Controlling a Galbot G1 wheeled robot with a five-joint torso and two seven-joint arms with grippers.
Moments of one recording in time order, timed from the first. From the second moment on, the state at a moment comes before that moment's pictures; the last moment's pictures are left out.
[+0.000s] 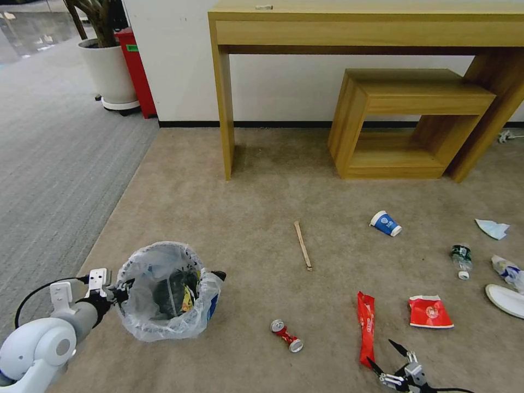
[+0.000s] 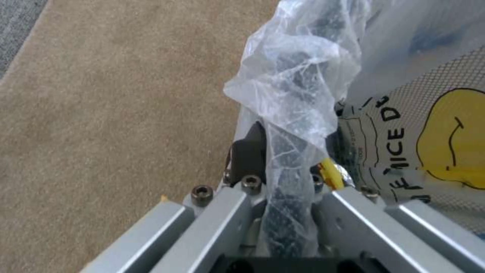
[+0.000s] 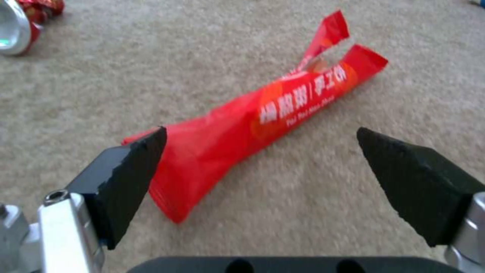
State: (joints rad) left arm 1.53 -0.90 -0.76 -1.96 -0.91 0.61 -0.14; right arm -1.35 0.94 0.23 0.83 0.55 0.81 -0.53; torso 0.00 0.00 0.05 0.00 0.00
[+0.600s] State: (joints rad) left arm 1.55 -0.90 -0.77 -1.97 -0.91 0.61 -0.14; right arm -1.34 0.97 0.22 0.84 0.51 0.81 -0.52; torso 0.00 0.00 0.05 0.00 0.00
